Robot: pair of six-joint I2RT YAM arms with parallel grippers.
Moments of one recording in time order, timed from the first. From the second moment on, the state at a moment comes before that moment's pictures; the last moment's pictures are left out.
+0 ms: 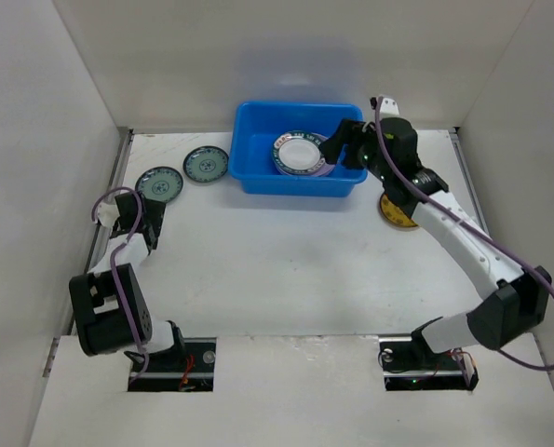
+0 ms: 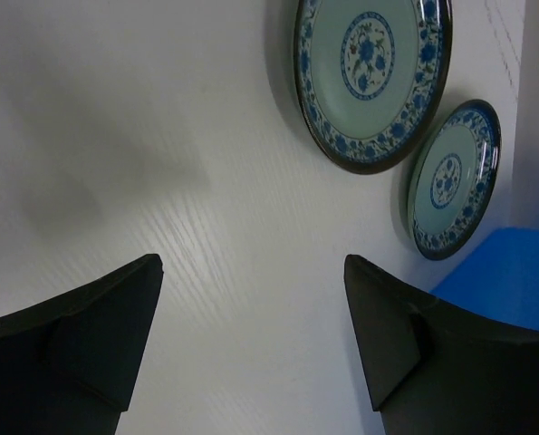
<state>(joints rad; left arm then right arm) 0.24 1.35 0.68 -0.09 -0.13 -1.09 0.44 1.46 1.42 -0.22 0.03 0.45</state>
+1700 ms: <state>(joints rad) 0.14 1.79 1.53 -0.09 0.02 -1.11 0.42 0.97 0.86 -0.19 0.07 0.55</state>
